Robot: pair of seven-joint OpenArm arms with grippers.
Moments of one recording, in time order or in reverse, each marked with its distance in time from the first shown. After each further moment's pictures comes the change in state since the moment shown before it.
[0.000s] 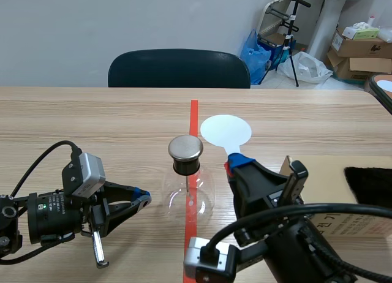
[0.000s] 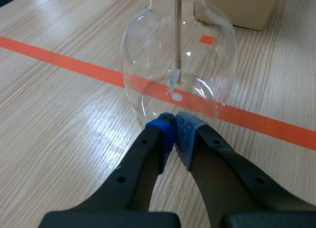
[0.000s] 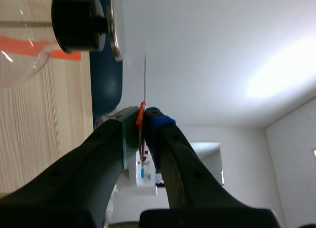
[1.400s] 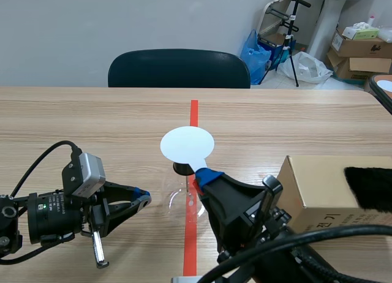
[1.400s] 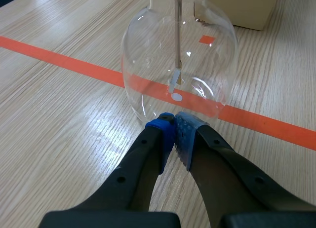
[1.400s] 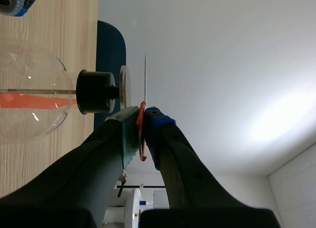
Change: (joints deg) left arm 0.0 0.0 0.0 0.0 0.0 0.0 0.0; right arm 0.0 0.0 0.0 0.0 0.0 0.0 12.7
